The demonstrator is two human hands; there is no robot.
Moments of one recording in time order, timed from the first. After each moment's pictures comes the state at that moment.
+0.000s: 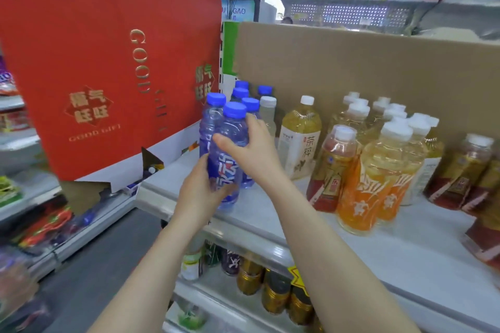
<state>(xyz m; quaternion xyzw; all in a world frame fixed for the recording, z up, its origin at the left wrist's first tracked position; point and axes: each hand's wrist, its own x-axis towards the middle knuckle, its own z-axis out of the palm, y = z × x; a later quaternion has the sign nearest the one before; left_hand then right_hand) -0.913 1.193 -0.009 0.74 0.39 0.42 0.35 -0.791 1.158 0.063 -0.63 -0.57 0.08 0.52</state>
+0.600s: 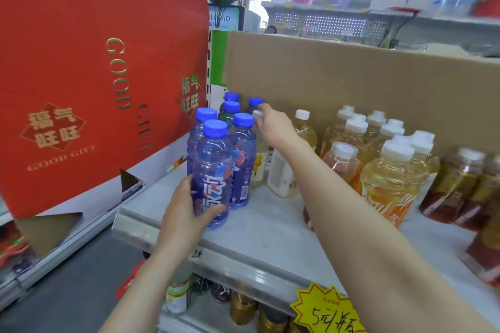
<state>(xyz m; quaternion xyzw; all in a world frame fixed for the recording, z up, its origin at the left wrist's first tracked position) -0.910 1.239 -0.043 0.73 0.38 0.45 0.34 -0.691 1.249 0.114 -0.80 -0.54 -0.04 0.27</state>
